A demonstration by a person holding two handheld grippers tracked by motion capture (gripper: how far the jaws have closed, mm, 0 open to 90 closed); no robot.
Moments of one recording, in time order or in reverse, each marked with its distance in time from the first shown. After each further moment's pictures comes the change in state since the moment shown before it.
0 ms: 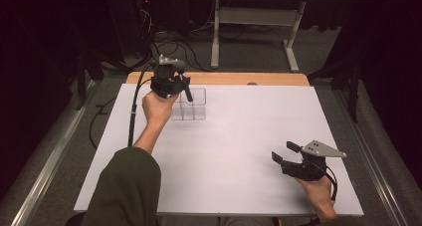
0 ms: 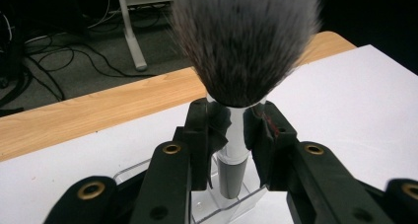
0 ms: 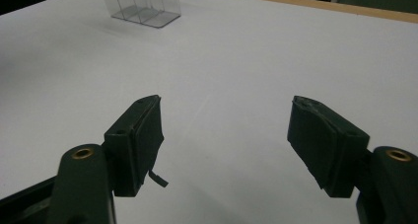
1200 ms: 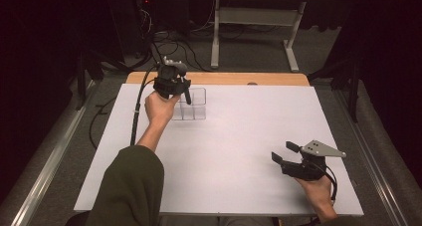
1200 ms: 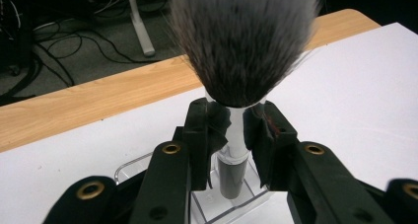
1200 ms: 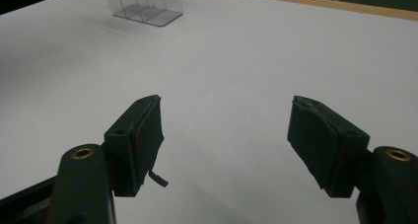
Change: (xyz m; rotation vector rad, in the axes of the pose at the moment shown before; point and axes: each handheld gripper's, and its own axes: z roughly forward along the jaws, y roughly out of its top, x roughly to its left) left arm 0.001 -0.004 0.018 0.072 0.037 0.023; right arm 0.000 0.000 0.001 0.005 0.008 -0.003
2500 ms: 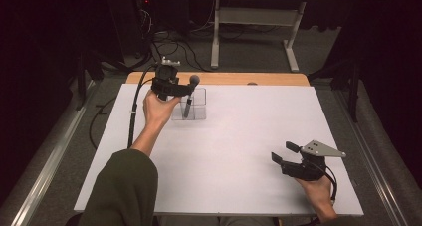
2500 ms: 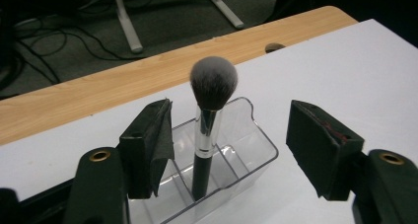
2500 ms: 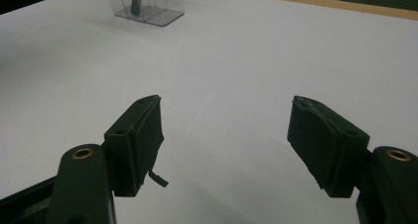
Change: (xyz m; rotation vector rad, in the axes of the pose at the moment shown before) left arm -0.003 0.000 -0.017 0.008 -0.040 0.014; right arm 0.001 0.000 0.000 0.004 0.003 0.005
